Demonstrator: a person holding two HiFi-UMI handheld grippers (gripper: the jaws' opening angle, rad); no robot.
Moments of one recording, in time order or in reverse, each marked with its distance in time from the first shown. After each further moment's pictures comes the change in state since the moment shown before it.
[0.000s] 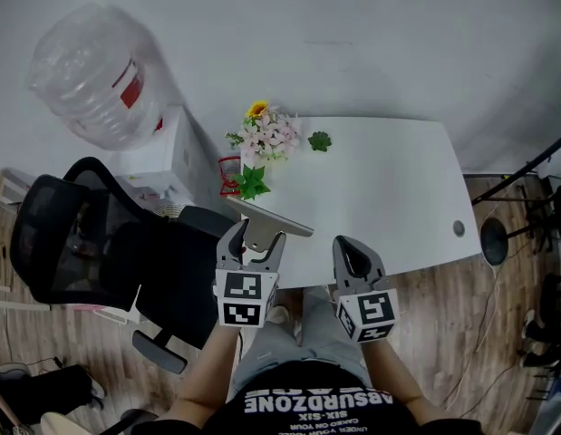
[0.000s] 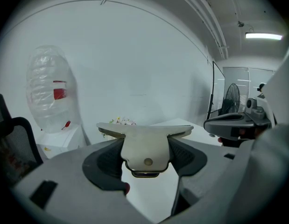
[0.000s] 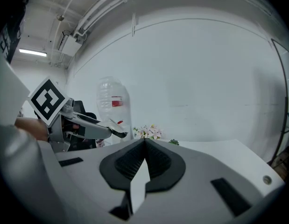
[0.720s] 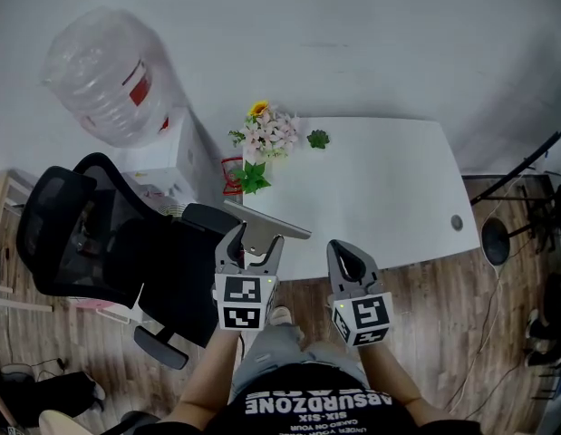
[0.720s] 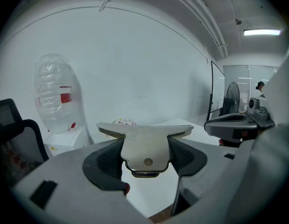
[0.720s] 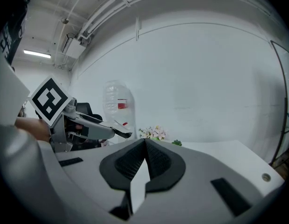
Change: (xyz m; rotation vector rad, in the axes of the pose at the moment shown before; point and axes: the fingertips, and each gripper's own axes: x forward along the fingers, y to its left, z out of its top) left arm -0.041 -0.016 -0.008 0.016 -0.018 0.030; right arm -0.037 0.028 -0.002 -0.011 -0.032 0.025
